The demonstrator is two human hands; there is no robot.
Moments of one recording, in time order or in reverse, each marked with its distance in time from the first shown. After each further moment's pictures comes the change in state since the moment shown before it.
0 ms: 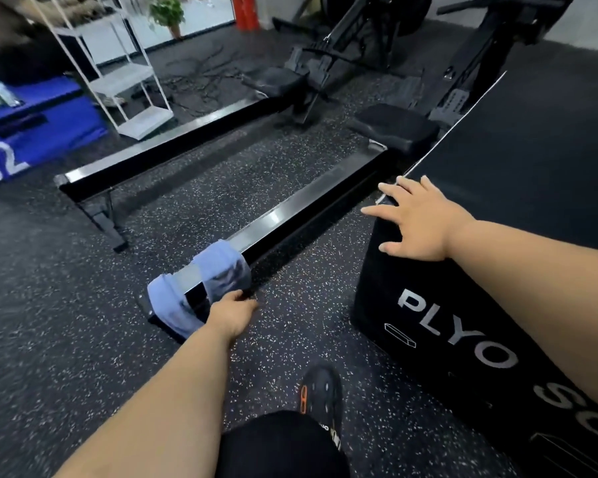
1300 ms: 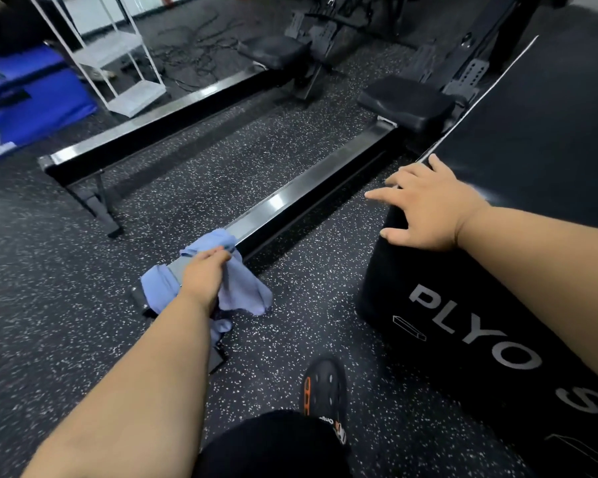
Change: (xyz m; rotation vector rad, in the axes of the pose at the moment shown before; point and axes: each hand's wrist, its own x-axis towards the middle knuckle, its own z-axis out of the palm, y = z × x) left_hand 0.065 0.013 -0.036 -0.440 0.194 0.130; right_hand 0.033 0.000 0.015 -0.060 0.114 -0.070
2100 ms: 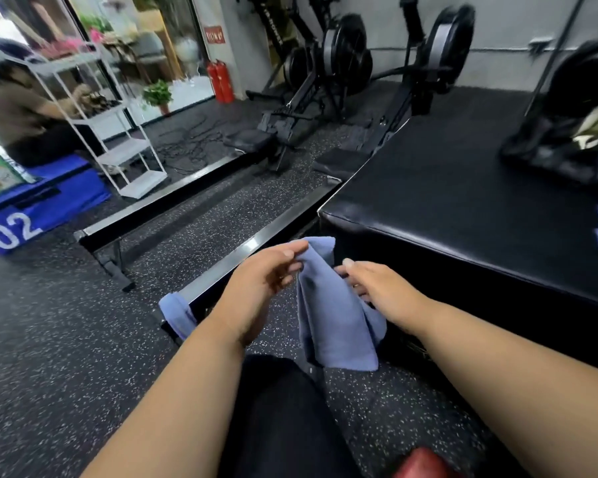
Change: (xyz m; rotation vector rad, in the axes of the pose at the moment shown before) left_hand -0.385 0.144 0.007 -0.373 -0.614 0.258; right_hand -0.264 -0.136 -0.099 1.592 0.116 0.504
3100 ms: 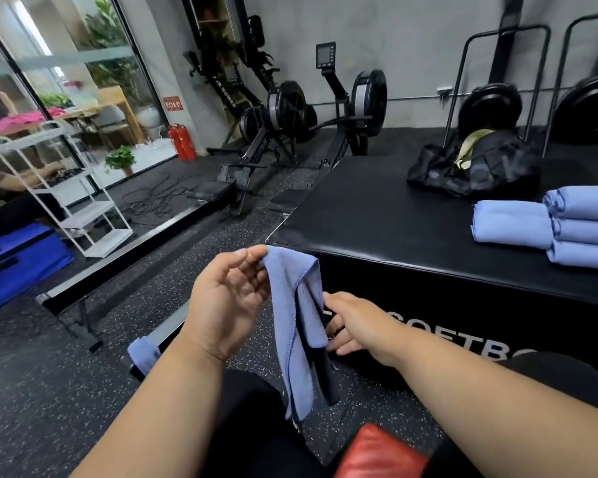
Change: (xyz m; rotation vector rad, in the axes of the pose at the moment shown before) left_hand -0.091 0.040 0.098 -0.308 -0.141 0.026; right_hand -0.147 -0.010 -0.035 0.181 0.036 0.169
